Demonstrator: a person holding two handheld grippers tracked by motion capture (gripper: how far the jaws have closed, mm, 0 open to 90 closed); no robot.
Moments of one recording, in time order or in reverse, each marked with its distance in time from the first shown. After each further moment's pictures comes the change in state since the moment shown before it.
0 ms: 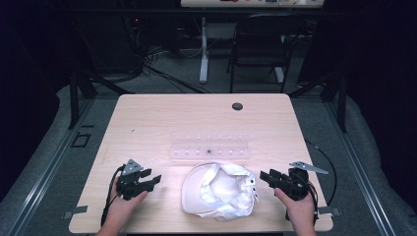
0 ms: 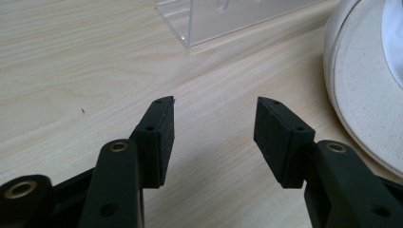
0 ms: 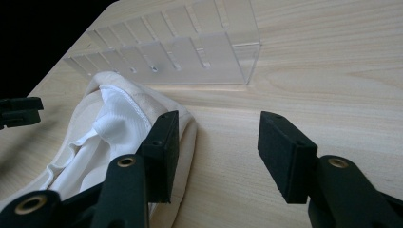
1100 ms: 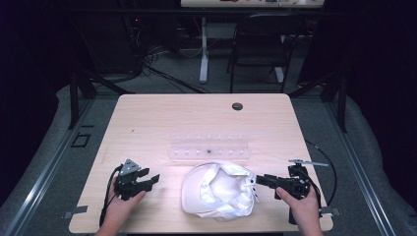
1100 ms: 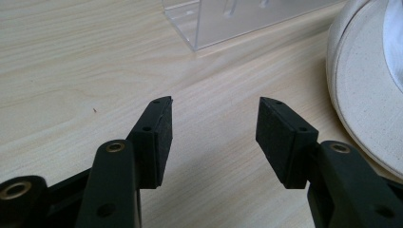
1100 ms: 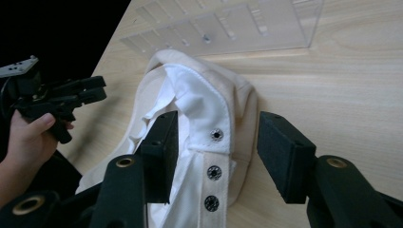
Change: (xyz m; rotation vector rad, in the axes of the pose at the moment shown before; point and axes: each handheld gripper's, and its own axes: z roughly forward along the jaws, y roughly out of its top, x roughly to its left) left arm 0.002 0.000 -0.005 -0.013 0.014 -0.011; right arm 0.016 0.018 -0.014 0.184 0.160 0.122
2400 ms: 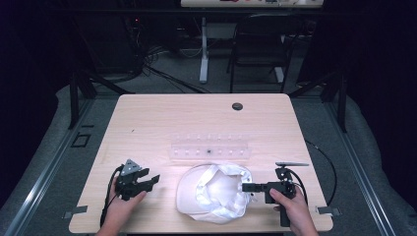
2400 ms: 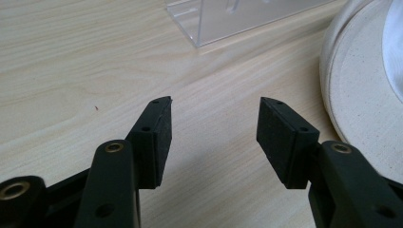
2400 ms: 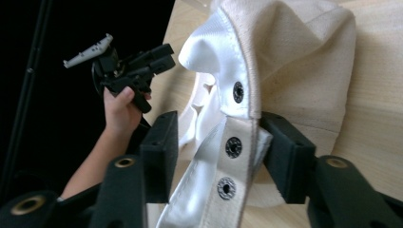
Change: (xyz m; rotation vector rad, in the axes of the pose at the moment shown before) left arm -0.001 -0.001 0.001 0.007 0.017 0.001; right arm -0.007 -0.007 0.035 0.187 0.324 0.190
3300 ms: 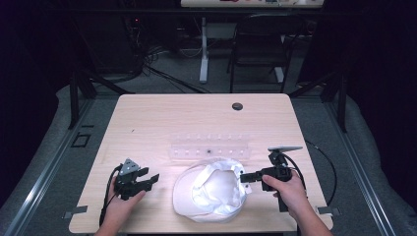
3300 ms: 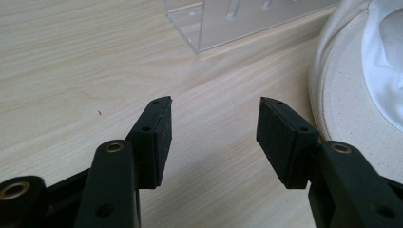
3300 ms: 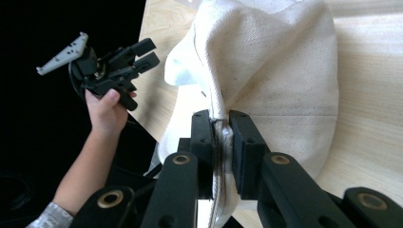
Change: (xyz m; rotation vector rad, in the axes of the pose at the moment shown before) left arm 0.003 0.001 -0.002 -0.009 -0.006 0.000; right arm 0.032 0.039 0.005 0.118 -0.132 0.044
